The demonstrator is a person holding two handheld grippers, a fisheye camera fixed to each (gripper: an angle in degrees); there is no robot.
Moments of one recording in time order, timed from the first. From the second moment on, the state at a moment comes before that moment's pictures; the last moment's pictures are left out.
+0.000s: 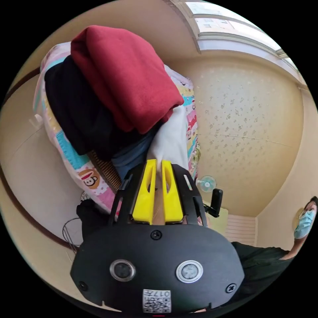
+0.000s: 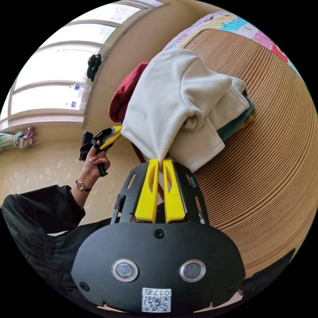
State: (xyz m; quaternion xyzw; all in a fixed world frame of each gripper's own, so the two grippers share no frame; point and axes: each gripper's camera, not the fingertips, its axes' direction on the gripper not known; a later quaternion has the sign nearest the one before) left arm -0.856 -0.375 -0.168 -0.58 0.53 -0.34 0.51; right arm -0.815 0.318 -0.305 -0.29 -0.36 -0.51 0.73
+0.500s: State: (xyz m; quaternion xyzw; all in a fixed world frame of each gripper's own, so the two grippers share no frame) left arm -0.577 -0.439 -0.210 -0.45 0.63 0.07 0.63; right arm -0.565 0.236 -0.251 -0.37 -0.06 -0.39 0.84
